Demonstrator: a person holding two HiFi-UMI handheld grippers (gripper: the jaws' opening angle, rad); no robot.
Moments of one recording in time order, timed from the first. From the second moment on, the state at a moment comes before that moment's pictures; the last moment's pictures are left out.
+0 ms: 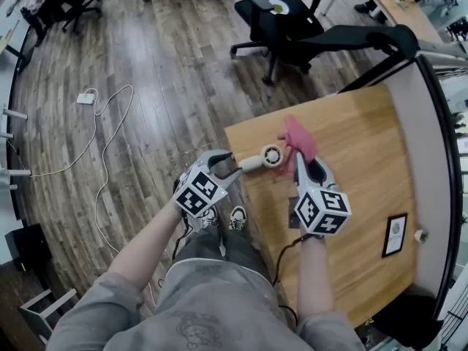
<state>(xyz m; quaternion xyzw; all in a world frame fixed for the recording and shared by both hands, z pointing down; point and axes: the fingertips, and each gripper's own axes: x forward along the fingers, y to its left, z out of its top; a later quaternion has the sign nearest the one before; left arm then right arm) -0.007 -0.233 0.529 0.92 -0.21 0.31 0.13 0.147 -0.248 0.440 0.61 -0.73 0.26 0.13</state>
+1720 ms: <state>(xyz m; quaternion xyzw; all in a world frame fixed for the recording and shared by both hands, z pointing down) -0.102 -0.160 0.237 0.93 -0.35 0.12 -0.01 0.070 -0.092 0.218 0.60 -0.79 0.09 0.07</state>
